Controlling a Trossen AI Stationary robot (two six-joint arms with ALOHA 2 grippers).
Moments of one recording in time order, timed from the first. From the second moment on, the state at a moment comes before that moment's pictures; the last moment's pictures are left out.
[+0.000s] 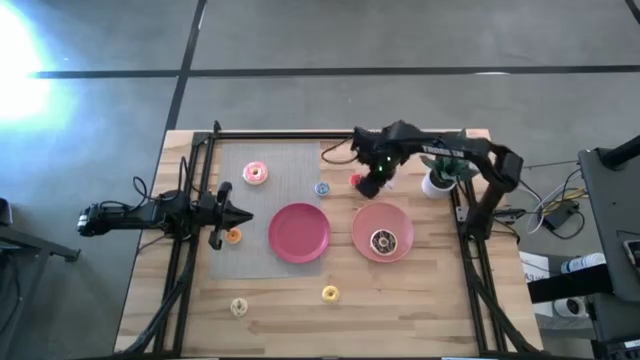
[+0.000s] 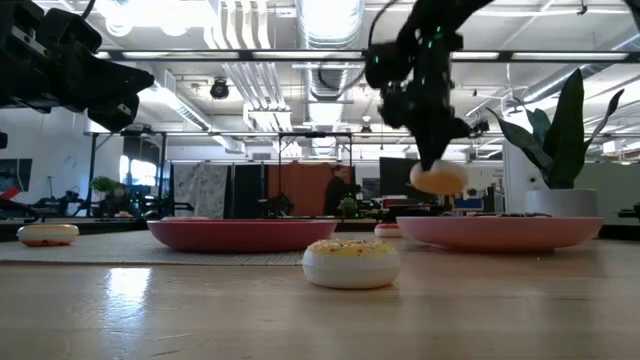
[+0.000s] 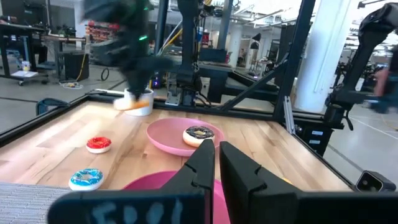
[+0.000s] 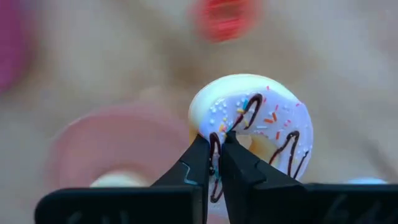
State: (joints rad) left arm 0.00 0.02 0.01 0.03 0.05 -0.14; right arm -0.38 1.74 1.42 -1.15 -0.13 0.34
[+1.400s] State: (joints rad) left arm 0.00 0.02 0.01 0.03 0.05 -0.14; right arm -0.08 1.71 1.22 -1.17 -0.03 0.46
